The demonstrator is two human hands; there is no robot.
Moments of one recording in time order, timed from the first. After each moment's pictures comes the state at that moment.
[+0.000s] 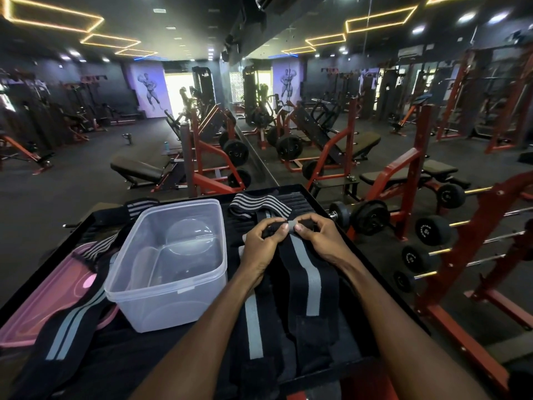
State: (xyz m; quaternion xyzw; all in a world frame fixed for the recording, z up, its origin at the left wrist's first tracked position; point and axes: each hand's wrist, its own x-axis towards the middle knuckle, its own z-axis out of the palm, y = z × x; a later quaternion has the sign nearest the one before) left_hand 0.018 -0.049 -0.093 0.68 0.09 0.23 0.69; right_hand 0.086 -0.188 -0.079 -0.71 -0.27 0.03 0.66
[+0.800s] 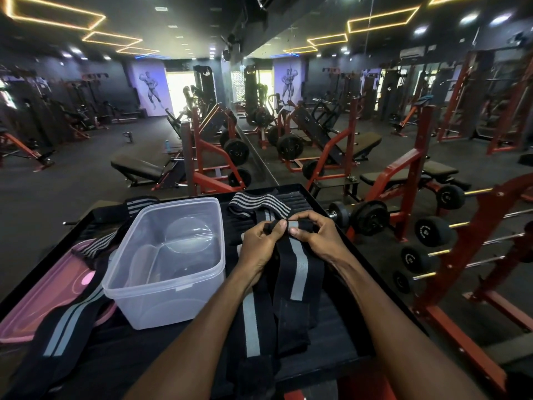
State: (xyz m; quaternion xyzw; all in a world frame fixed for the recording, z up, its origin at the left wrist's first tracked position) left_hand 0.017 -0.052 -0.091 0.65 0.12 0.21 0.72; right_hand 0.080 -0.188 -0.076 -0.69 -0.27 0.02 0.67
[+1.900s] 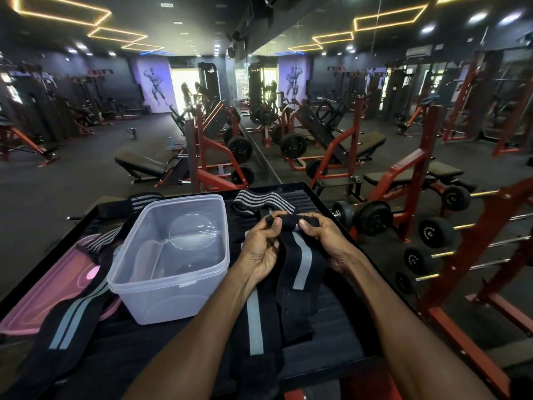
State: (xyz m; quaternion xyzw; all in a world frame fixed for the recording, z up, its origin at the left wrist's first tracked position) left_hand 0.006 -0.053 -0.073 0.41 0.05 0.11 0.90; right_hand 0.077 -0.188 -0.069 -0.59 -0.19 0.21 0.75
